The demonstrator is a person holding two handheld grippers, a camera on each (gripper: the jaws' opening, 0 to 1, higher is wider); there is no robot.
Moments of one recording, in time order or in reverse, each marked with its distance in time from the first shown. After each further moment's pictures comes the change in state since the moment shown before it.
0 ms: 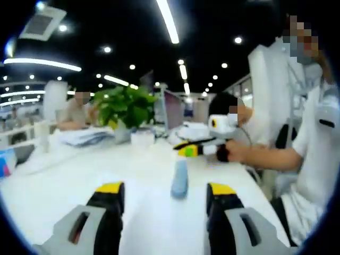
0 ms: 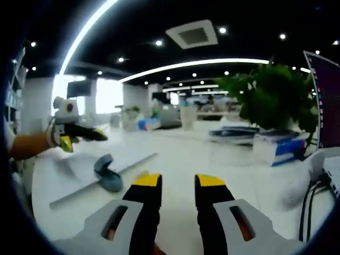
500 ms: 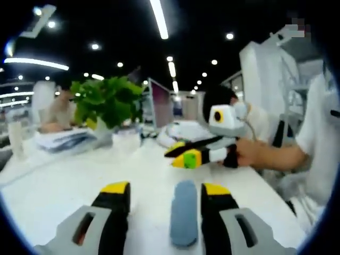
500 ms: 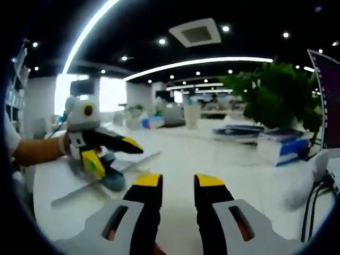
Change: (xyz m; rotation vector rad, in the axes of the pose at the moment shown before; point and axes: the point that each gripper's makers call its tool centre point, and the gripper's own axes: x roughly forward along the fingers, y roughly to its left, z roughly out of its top) left arm 0.110 -0.012 0.025 0.003 -0.060 -0.101; right arm 0.003 0.002 -0.002 -0.009 0.014 0.031
